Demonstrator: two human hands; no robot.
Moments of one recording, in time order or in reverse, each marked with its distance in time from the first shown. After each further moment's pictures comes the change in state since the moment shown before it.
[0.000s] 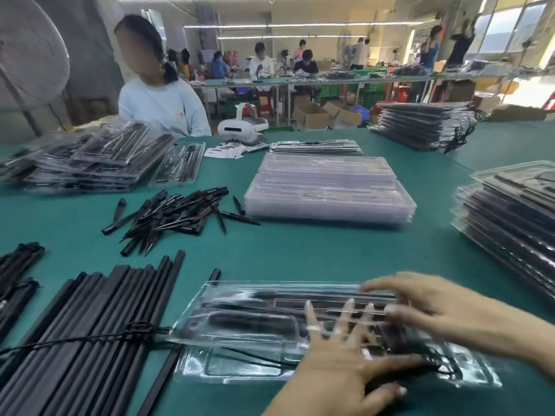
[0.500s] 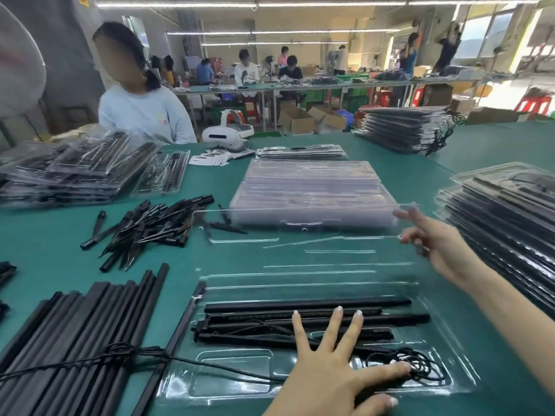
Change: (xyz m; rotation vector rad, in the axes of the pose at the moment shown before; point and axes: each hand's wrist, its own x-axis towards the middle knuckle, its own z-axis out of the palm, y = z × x) left_hand -0.005 0.004 -0.003 0.218 -0.124 -0.188; right_hand 0.057 0.071 -0.031 1.047 0.708 0.265
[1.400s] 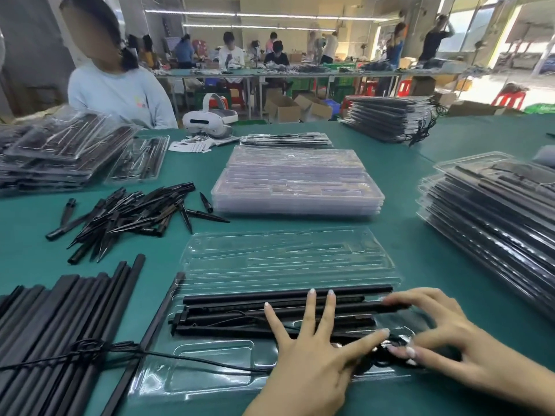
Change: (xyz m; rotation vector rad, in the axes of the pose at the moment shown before) left_hand 0.004 0.003 -0.010 -0.114 0.118 -0.062; right_hand -0.129 0.035 -0.030 -0.957 -0.505 -0.619
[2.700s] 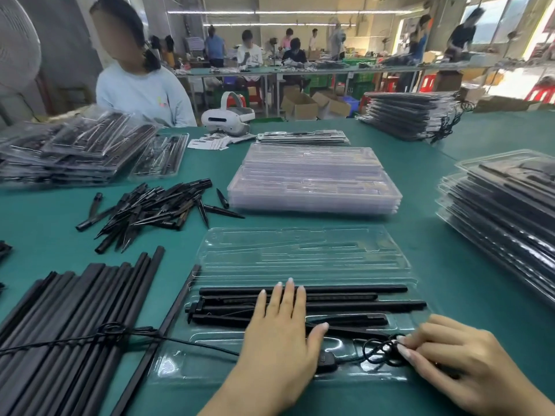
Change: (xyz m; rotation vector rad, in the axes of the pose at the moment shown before) left_hand -0.008 -0.035 -0.003 -0.118 -0.197 -0.286; right_hand 0.003 -0.011 0.027 -0.099 0.363 -0.137
